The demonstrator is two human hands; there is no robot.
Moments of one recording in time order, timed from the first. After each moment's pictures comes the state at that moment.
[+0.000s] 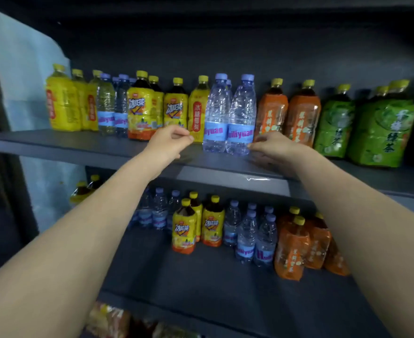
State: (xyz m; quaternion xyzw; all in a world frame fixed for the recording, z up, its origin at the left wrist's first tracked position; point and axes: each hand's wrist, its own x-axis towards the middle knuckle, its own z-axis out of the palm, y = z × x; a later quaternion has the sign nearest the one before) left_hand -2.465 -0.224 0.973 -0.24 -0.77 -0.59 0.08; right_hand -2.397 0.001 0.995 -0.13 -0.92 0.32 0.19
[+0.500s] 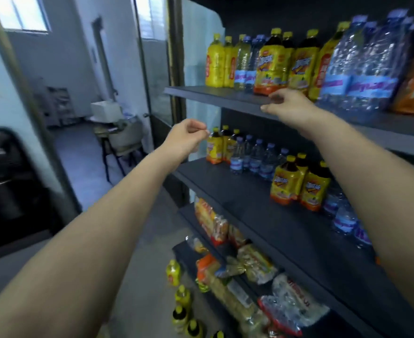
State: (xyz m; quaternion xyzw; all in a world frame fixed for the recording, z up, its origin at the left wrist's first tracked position) left_hand -2.276 -0.347 0.907 0.03 -0.80 -0.56 0.20; right_hand -2.346 -0.143 0.966 0.17 -0.90 0.39 0.14
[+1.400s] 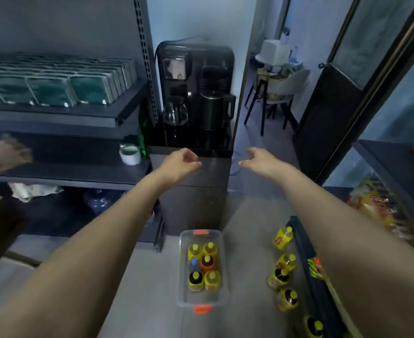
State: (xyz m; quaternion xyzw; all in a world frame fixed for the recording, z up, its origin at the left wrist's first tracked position) left_hand -1.955 -0.709 0.733 0.41 -0.81 -0.40 0.16; right_hand -2.139 -0.603 0.750 0.40 -0.84 0.23 -0.27
